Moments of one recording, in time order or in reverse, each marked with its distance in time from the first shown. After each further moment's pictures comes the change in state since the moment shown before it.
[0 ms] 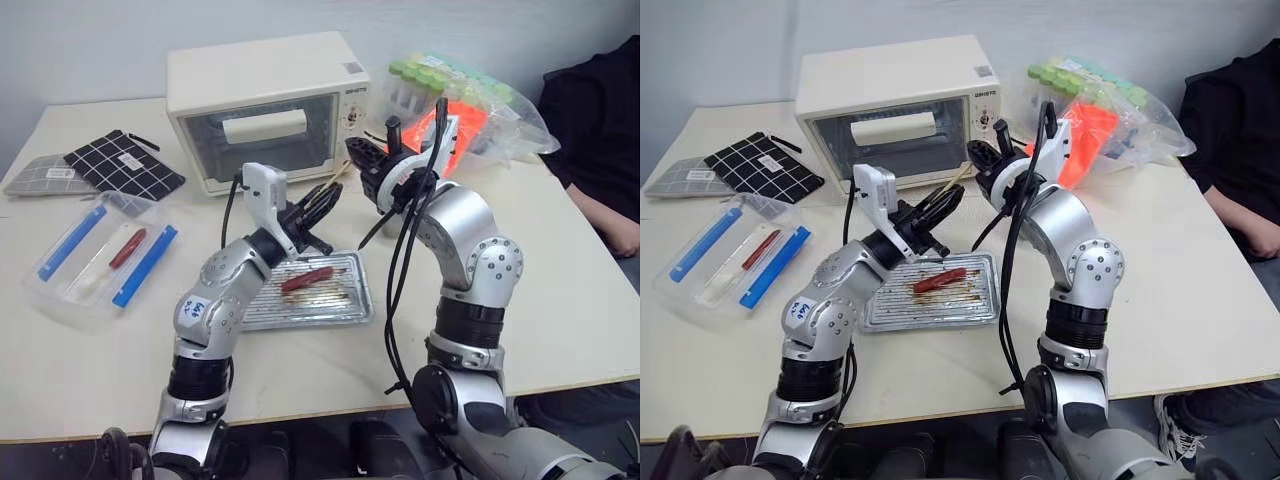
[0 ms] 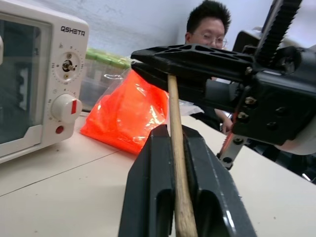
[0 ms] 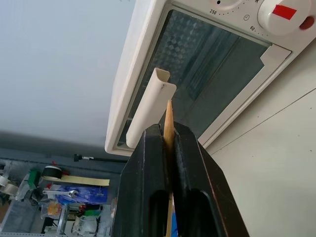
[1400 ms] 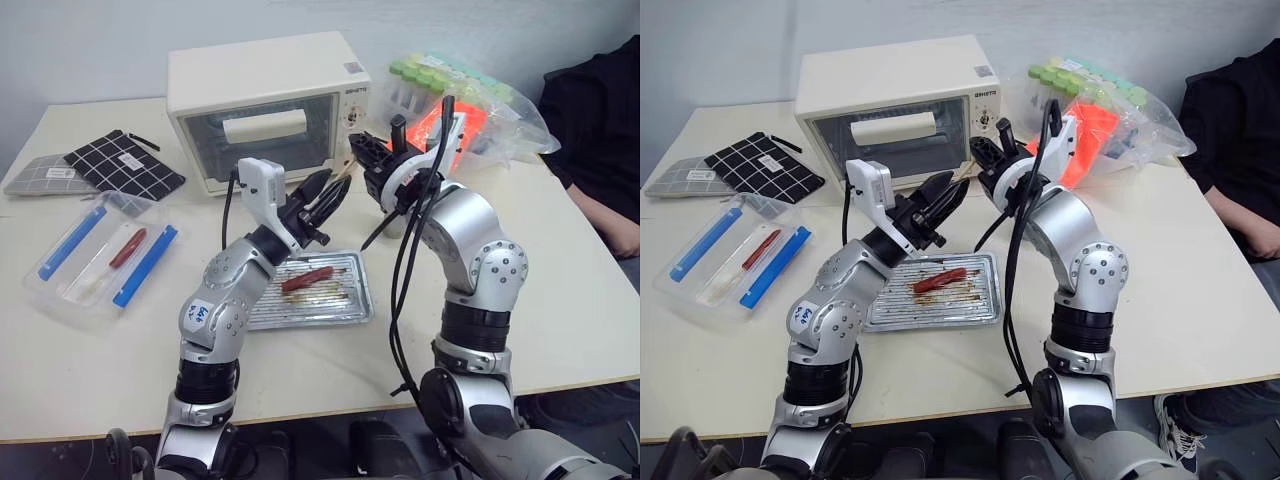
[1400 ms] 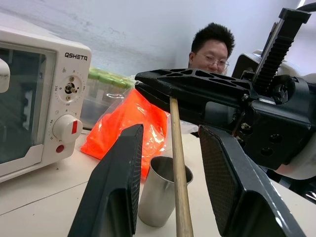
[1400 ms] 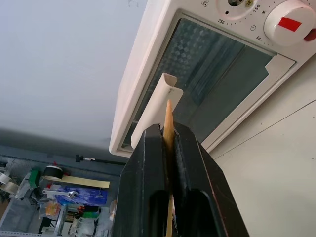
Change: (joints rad) left arm 0.009 -0.033 0.001 -0.035 0.001 -0.041 0.029; right arm 0.016 -0.042 0.047 -0.026 0.025 -0.028 0.020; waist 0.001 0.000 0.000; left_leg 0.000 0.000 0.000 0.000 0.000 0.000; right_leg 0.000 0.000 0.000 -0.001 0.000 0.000
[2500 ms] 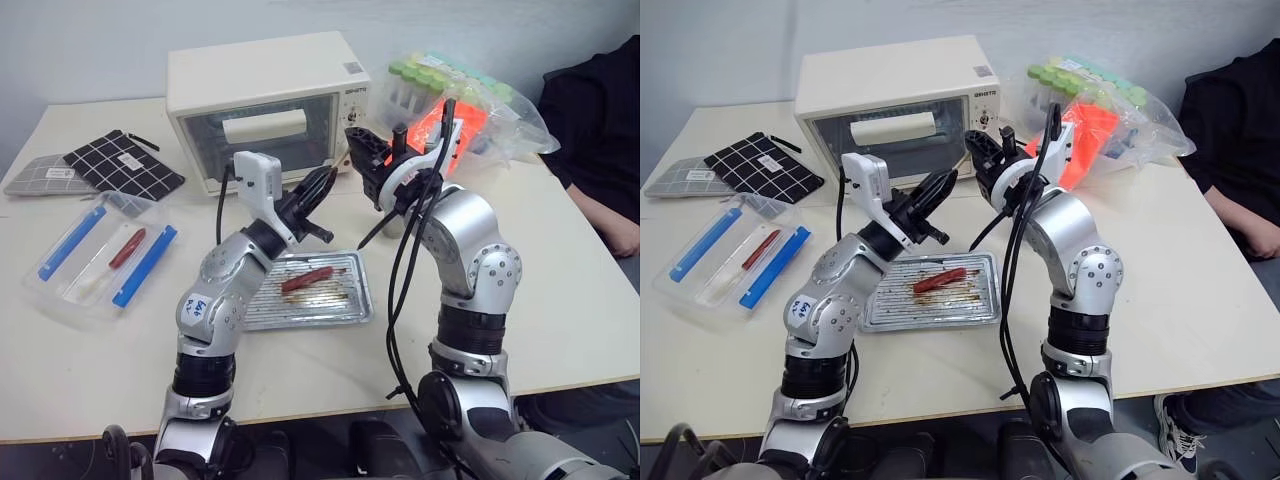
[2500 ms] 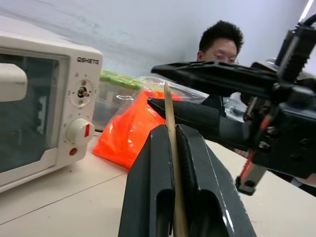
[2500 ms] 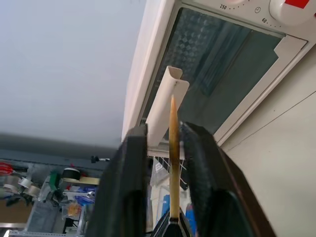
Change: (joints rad) left arm -0.035 0.023 0.019 0.041 0.020 -0.010 0.010; right arm 0.014 0.006 0.018 -0.003 0.085 -0.066 -0.035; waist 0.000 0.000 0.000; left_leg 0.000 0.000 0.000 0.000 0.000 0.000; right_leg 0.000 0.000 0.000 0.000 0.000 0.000
